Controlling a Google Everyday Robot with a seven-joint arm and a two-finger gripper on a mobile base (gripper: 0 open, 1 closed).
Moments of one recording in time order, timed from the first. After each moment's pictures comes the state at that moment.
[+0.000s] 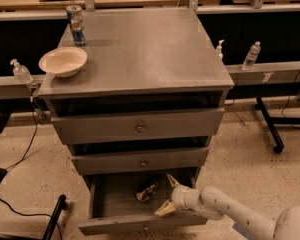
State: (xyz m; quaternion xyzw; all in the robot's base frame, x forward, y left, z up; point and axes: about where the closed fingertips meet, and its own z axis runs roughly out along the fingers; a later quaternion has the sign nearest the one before) arm 0.575 -0.070 0.243 -0.52 0.70 0.20 0.45
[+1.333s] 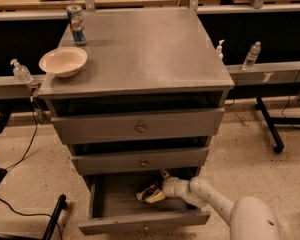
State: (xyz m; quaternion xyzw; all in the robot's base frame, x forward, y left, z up) arm 0.653 -0.036 0.186 -0.49 0.70 0.24 0.46
